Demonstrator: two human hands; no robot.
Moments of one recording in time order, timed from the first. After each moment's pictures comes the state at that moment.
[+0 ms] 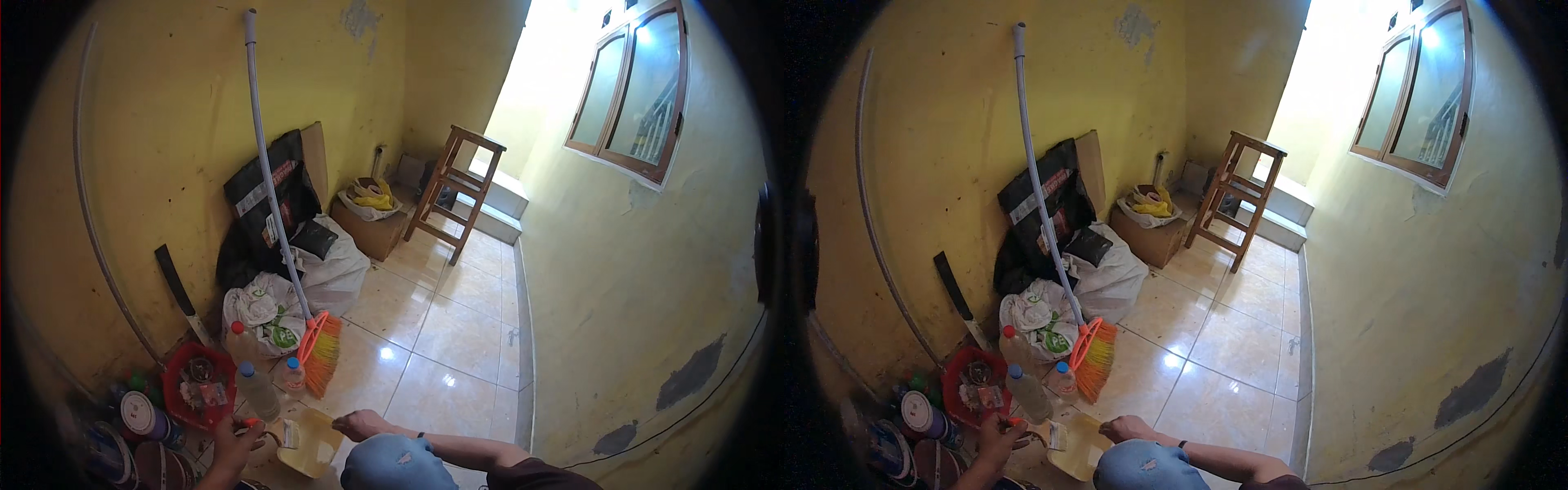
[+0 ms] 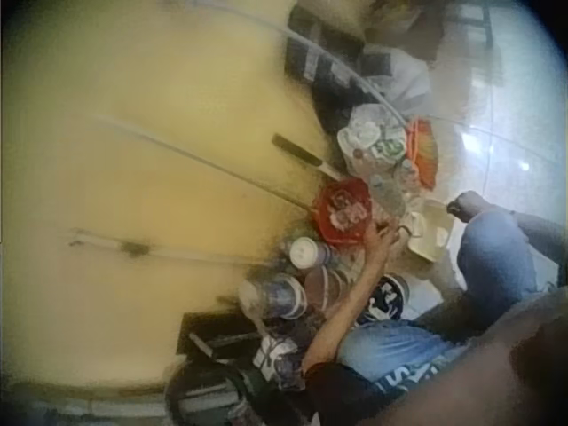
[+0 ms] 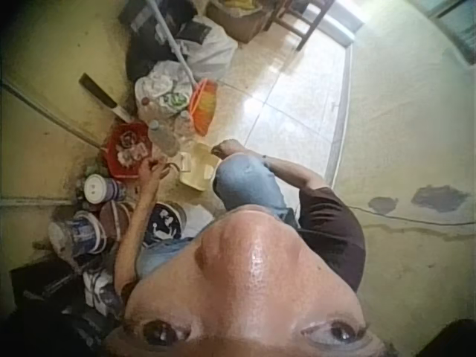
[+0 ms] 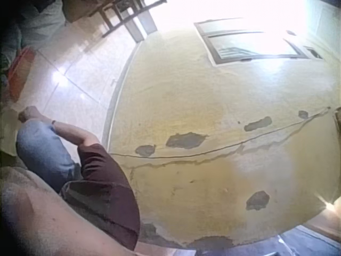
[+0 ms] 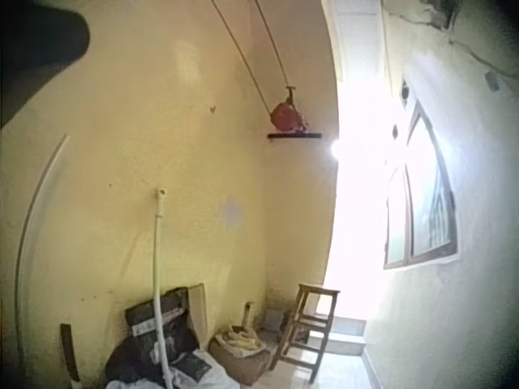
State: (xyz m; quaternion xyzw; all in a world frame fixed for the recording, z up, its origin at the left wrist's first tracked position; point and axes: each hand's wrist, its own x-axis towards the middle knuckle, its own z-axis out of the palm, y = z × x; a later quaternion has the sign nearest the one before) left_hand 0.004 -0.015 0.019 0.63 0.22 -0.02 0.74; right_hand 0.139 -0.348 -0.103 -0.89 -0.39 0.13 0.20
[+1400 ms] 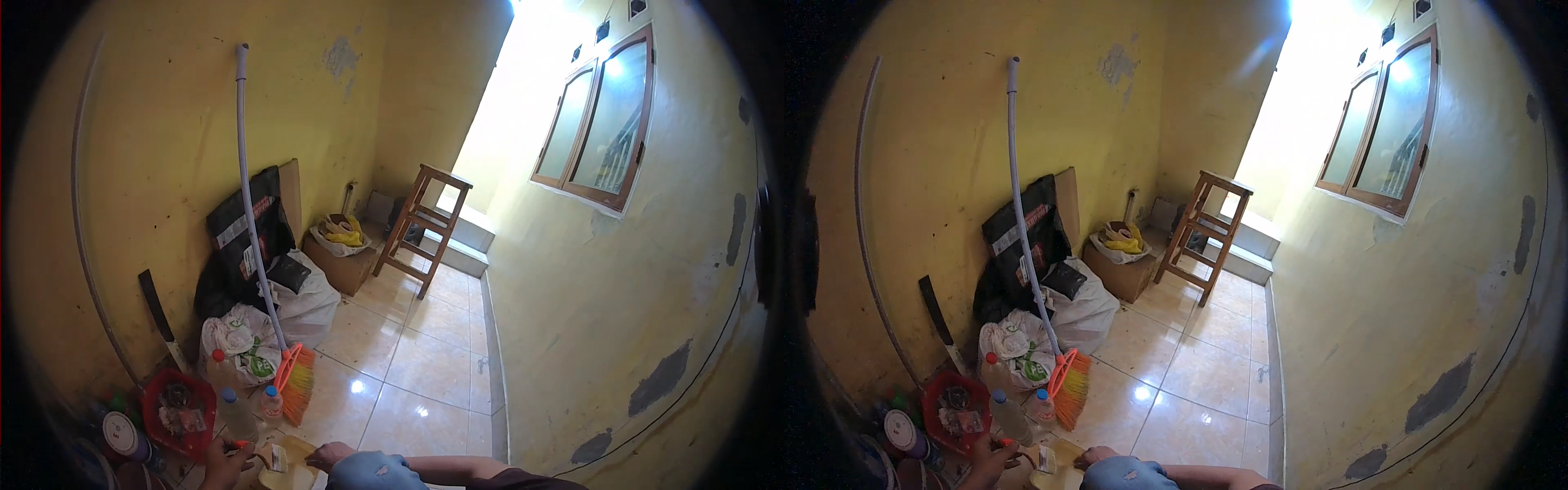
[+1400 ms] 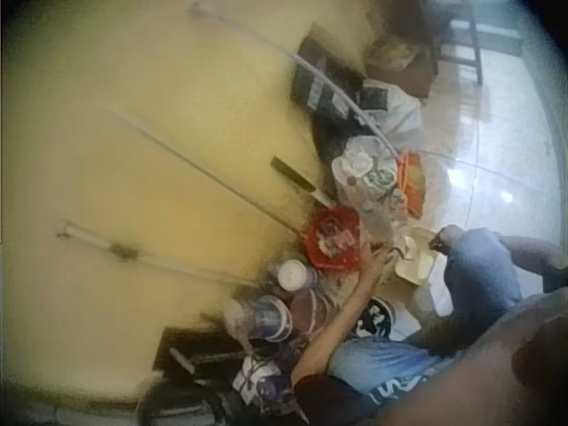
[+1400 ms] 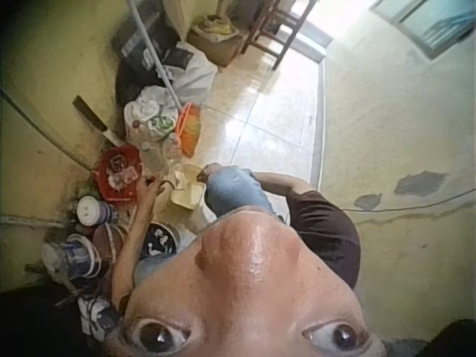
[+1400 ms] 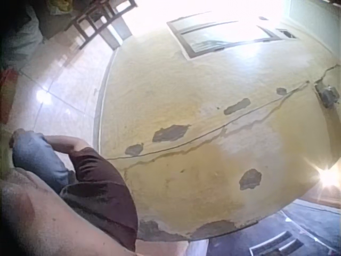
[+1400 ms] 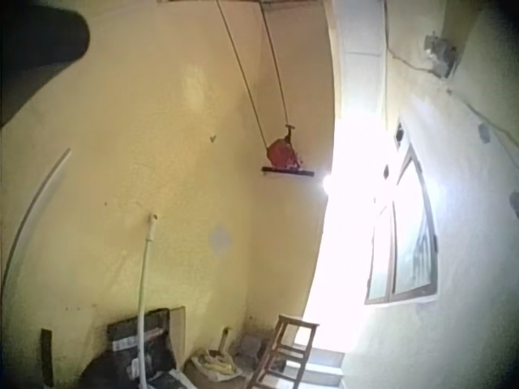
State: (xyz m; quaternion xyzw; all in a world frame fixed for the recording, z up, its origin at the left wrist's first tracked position) left_hand 0.022 0.002 -0.041 0.64 0.16 -0.02 0.75; right_hand 0.120 -0.318 -0.096 -0.90 -0.37 0.22 0.11
